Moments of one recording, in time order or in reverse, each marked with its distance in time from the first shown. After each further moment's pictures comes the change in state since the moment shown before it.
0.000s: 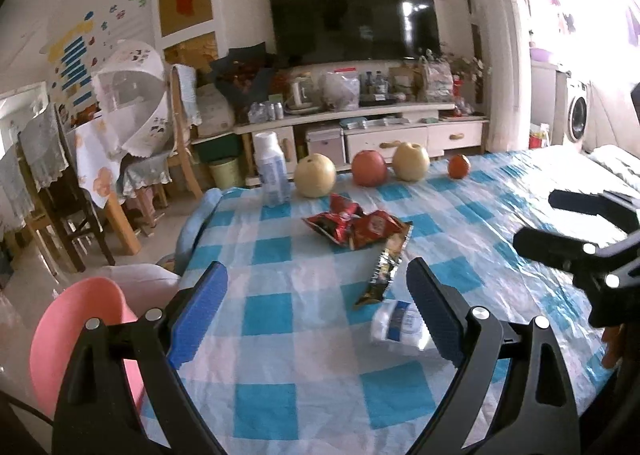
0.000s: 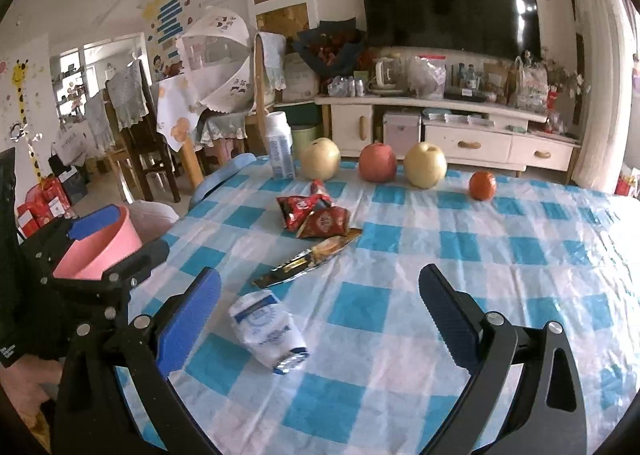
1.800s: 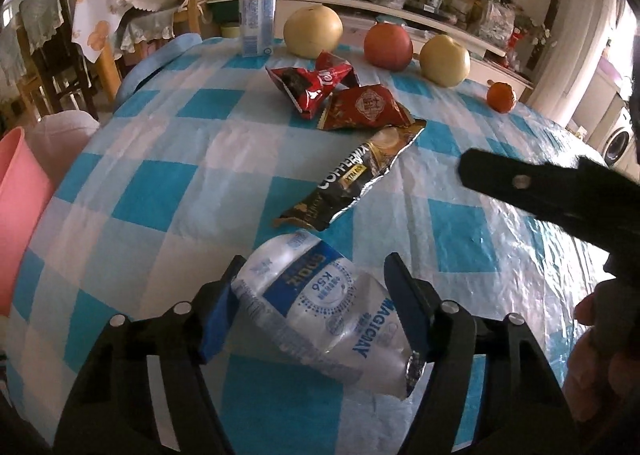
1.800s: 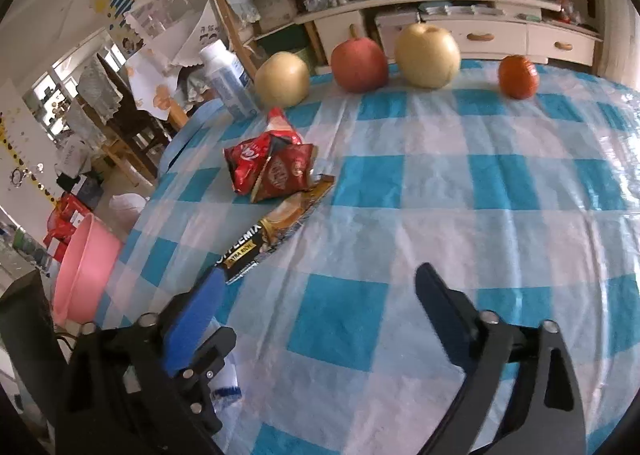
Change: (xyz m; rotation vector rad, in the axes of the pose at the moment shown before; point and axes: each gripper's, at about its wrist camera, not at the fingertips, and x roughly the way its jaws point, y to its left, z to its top) left arm 0.116 -0.040 -0.034 -0.303 0.433 0.004; right arm 0.138 -0.061 0.001 0.239 0.345 0.137
